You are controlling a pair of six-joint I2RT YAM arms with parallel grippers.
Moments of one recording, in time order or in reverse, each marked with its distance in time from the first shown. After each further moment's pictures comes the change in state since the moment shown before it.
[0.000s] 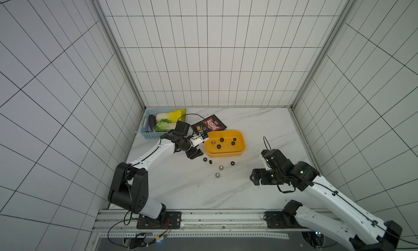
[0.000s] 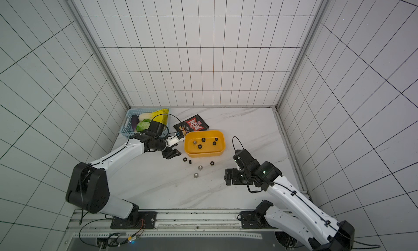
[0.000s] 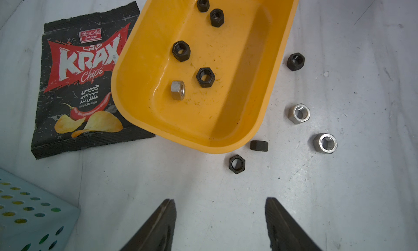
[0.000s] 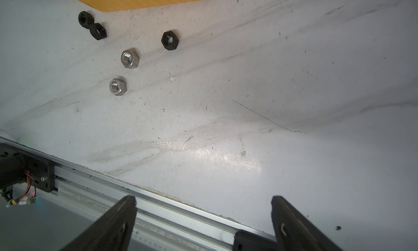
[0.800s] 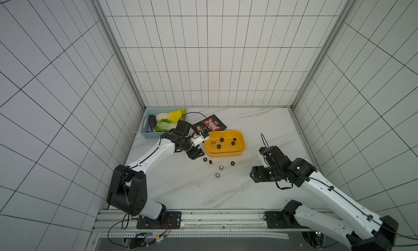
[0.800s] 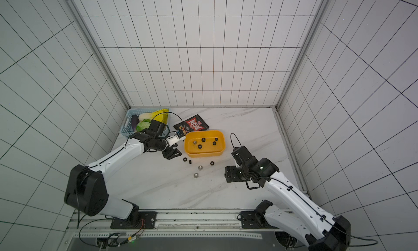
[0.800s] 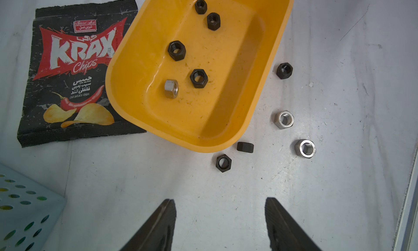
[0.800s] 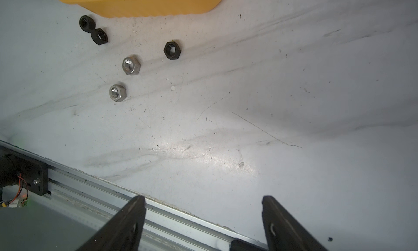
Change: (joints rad) left arm -0.025 -0.024 0.032 -0.067 -0.003 -0.094; right arm -0.018 0.055 0.025 0.025 -0.001 -0.047
